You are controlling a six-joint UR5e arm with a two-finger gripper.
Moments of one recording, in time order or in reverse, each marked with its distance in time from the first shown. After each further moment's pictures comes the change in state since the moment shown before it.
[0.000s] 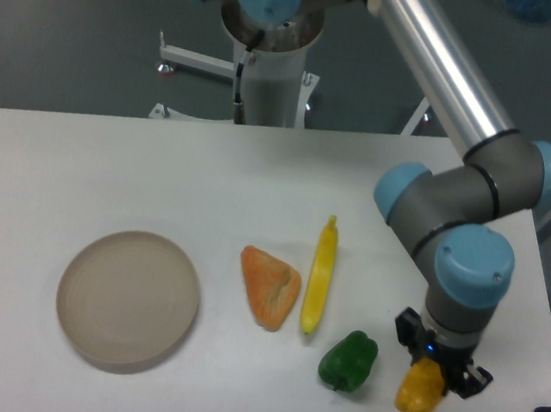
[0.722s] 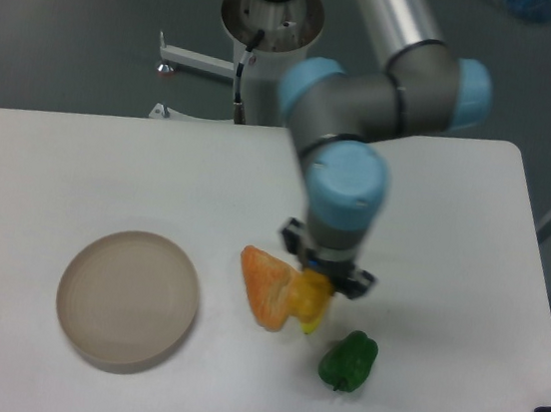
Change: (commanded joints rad) arm -0.256 0.183 -0.207 -0.164 0.000 -0.538
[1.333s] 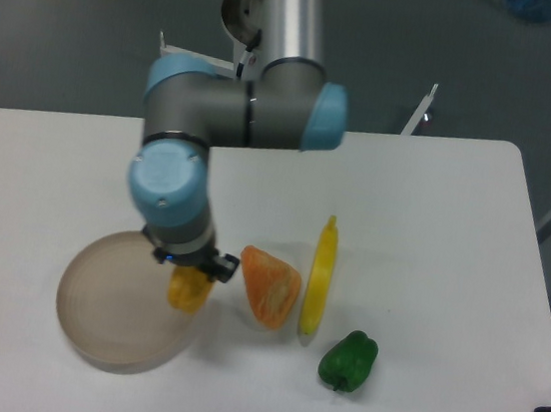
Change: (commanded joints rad) arm -0.183 -0.067 -0.017 0.012 -0.014 -0.266
